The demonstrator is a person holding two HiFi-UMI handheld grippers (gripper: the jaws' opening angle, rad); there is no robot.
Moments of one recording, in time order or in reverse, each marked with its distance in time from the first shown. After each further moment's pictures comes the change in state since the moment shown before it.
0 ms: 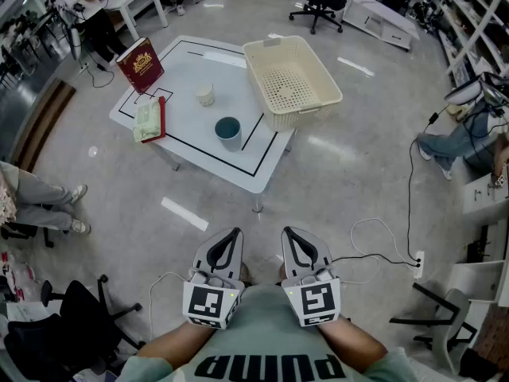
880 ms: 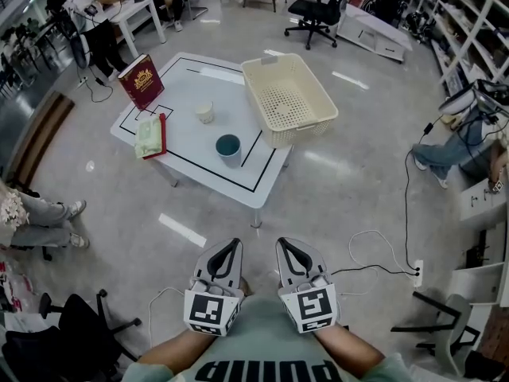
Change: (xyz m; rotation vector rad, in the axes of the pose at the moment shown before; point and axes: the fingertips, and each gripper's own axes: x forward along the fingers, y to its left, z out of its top) left arm -0.001 0.007 0.006 0.004 -0.015 -0.016; right arm 0.009 0.013 0.005 0.029 0.001 0.023
